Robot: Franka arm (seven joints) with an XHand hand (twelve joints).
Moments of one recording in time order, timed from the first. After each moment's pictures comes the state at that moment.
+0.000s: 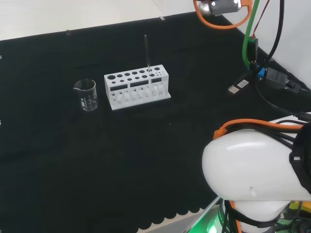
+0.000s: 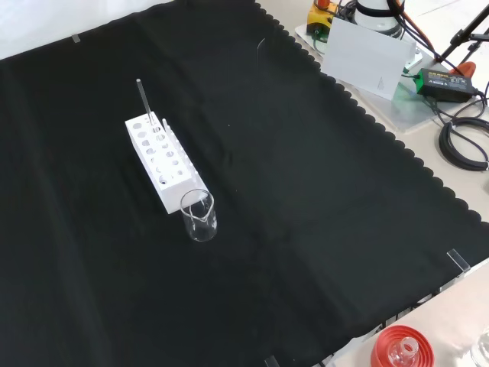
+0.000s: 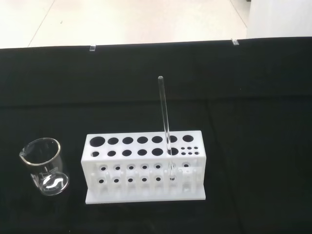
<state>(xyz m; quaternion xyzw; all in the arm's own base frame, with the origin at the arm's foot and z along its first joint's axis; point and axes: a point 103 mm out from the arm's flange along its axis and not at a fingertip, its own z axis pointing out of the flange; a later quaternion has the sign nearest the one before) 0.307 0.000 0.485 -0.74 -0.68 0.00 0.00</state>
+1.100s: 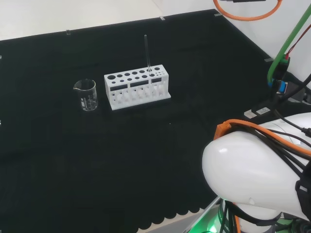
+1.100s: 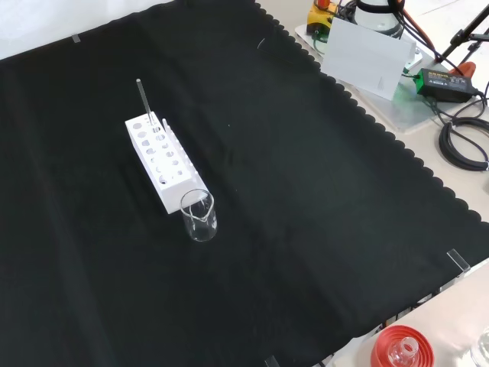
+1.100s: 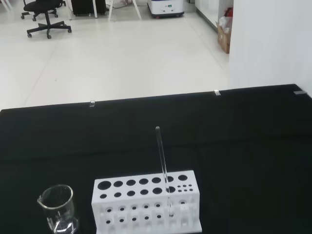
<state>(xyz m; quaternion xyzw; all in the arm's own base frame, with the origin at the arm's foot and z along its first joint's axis) 0.219 0.013 0.556 -0.76 -0.65 -0.06 -0.04</state>
